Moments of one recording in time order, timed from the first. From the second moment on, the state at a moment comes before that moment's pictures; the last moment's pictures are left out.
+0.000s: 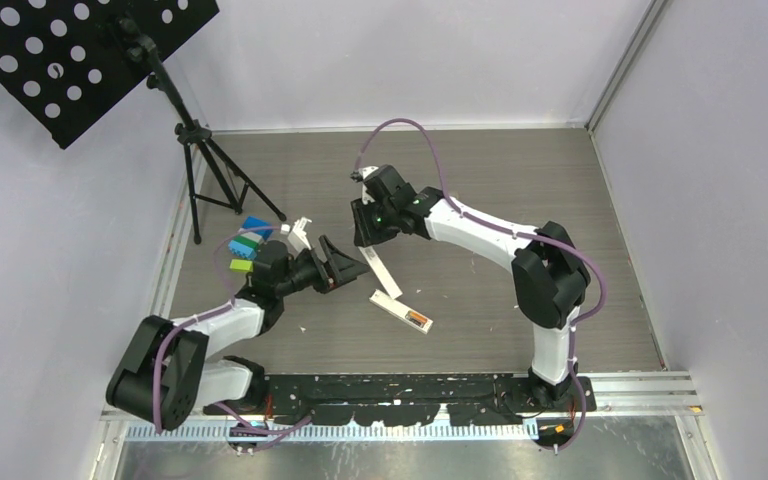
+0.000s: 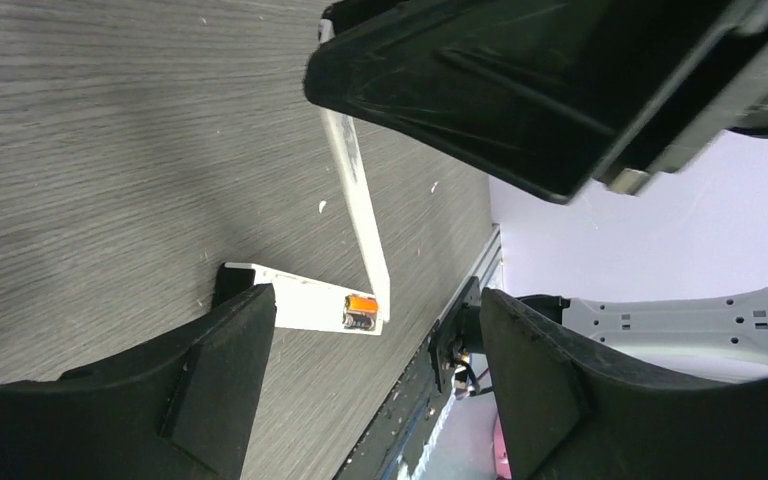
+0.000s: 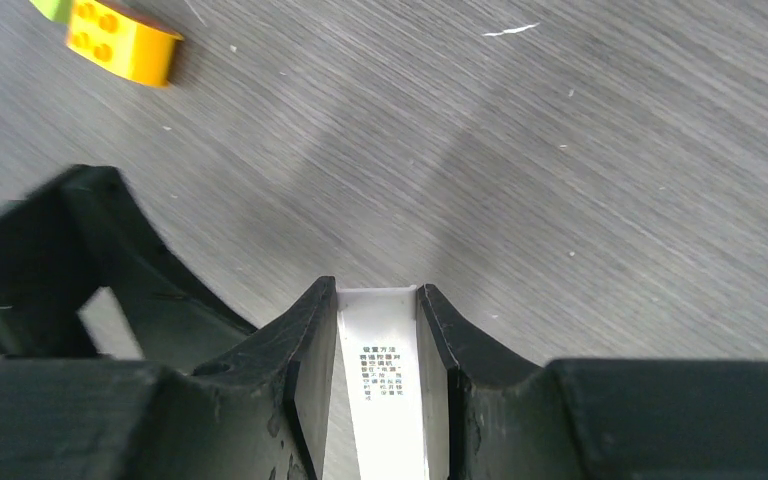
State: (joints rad) left arm -0.35 1.21 0.30 0.59 0.61 -0.99; right arm 0.80 1.92 1.53 -0.46 -0.10 0.33
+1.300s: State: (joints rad) left arm -0.37 1.31 0.42 0.93 0.47 -1.37; right arm 0.82 1.14 0.79 0.09 0.02 1.11
